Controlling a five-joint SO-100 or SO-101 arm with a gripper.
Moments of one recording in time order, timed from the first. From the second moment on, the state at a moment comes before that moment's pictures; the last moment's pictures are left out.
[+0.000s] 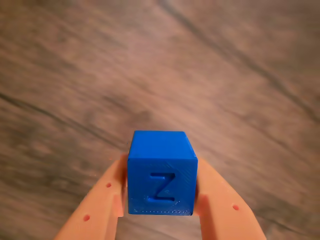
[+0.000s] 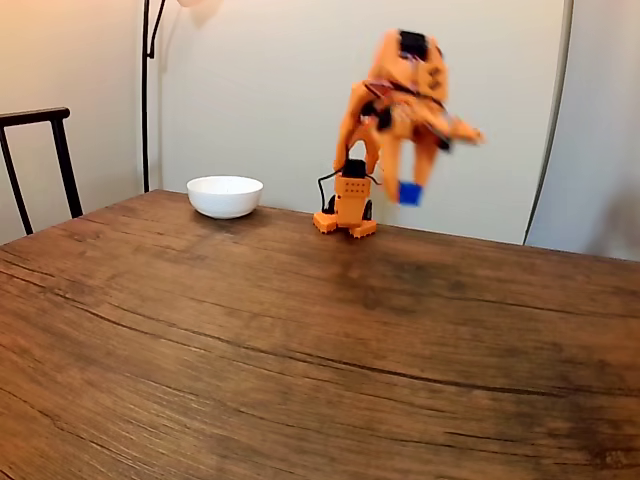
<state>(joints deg) -14.2 77.0 42.7 97.4 108.8</state>
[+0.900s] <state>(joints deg) 21.5 146.2 99.3 97.4 118.7</state>
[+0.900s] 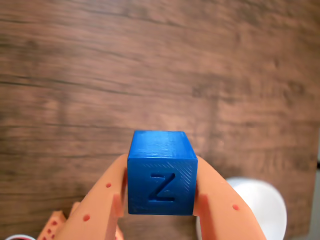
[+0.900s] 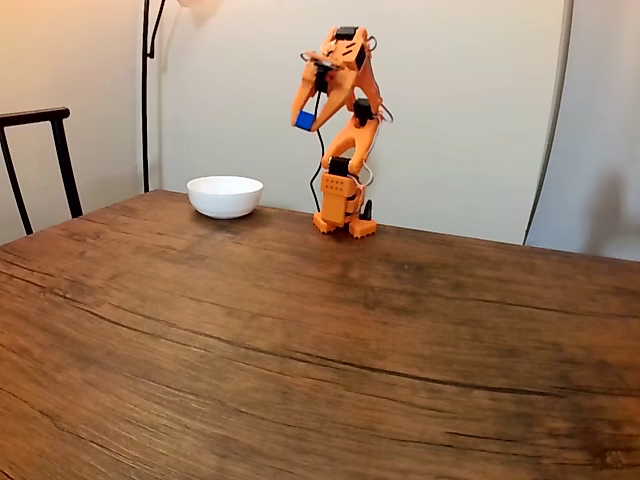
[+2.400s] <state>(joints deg) 89.6 165.4 148.4 49.9 121.2</state>
